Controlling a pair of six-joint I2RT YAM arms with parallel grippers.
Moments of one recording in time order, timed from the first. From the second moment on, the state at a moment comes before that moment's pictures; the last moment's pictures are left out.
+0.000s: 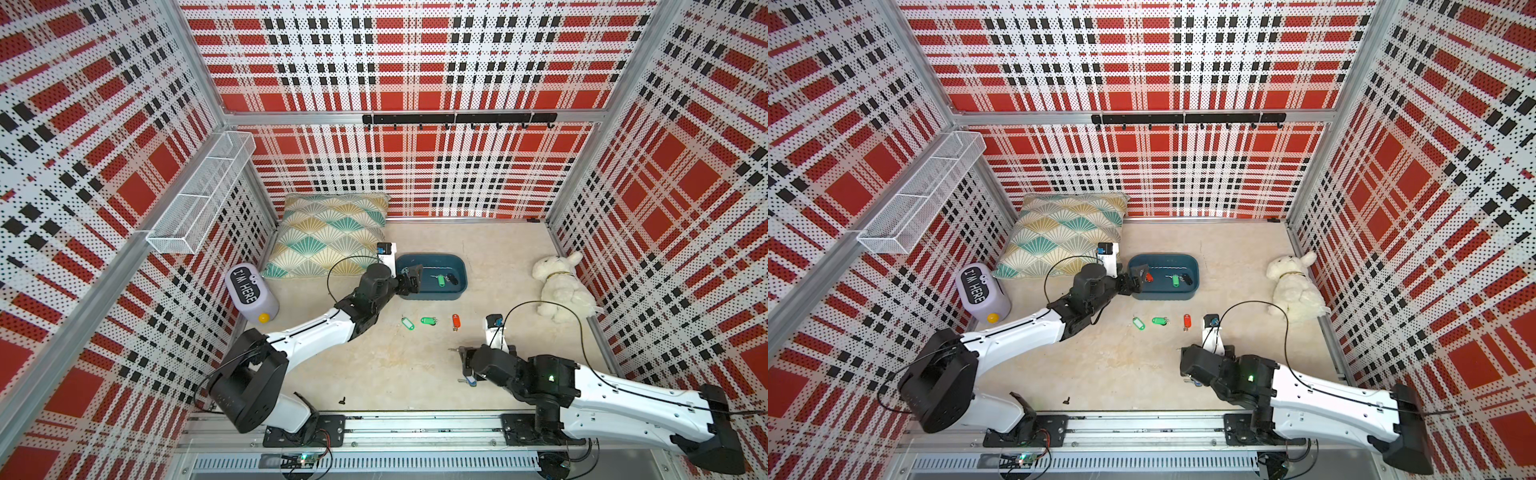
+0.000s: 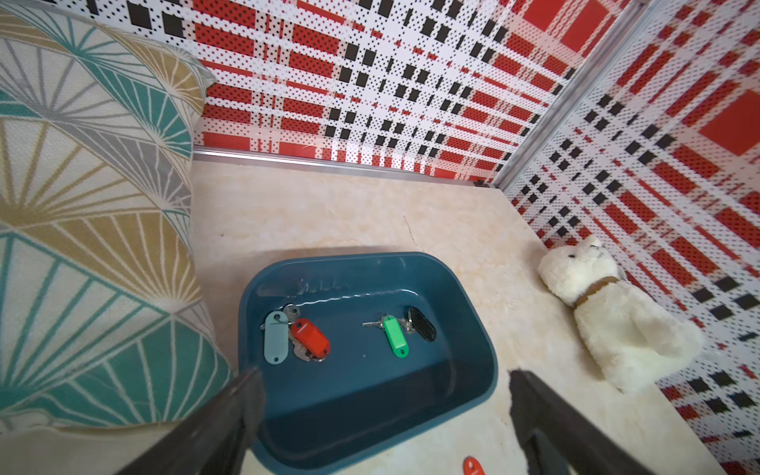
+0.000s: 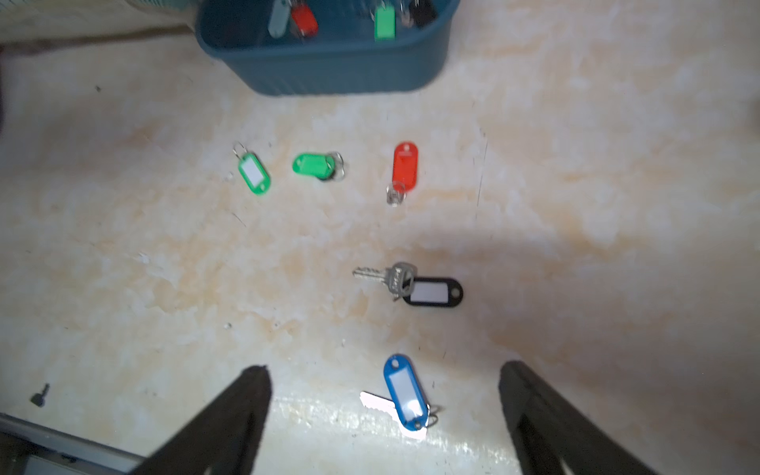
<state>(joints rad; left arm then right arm) -0.67 1.50 0.89 0.30 -0.18 -0.44 1.22 0.81 0.67 -0.81 0.64 0.99</state>
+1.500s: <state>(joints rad) -0.66 2.32 1.77 -0.42 -0.39 -0.55 0.34 1.41 0.91 -0.23 0.29 0.34</state>
